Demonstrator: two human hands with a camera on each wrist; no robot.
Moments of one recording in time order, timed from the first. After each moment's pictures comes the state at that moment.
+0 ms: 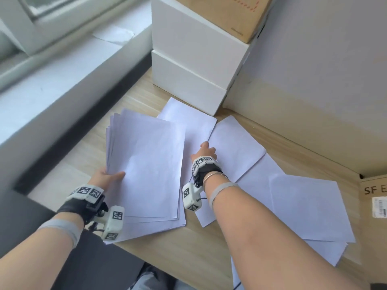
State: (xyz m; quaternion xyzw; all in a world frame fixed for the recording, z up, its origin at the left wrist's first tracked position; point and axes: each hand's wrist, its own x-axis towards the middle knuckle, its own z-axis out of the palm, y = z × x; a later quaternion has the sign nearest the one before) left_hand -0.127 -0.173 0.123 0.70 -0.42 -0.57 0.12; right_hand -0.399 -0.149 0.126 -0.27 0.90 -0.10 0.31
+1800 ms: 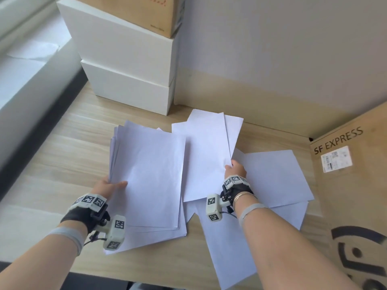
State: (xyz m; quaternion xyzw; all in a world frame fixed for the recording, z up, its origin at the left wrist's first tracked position) left_hand -0.232 -0.163 0.117 0.65 -0.47 -0.60 0.03; right_hand -0.545 0.012 0.130 -0.09 0.93 -0.26 0.25
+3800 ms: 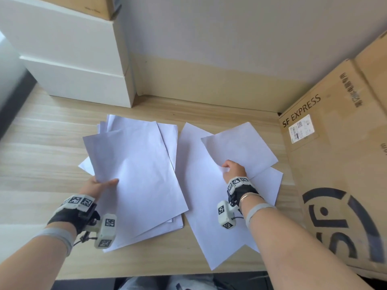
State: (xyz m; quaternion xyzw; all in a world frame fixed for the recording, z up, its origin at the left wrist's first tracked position) left_hand -0.273 -0.125 0.110 0.62 -0.49 -0.61 0.04; right_hand -0.576 0.120 0.128 -0.18 0.94 -0.14 0.25
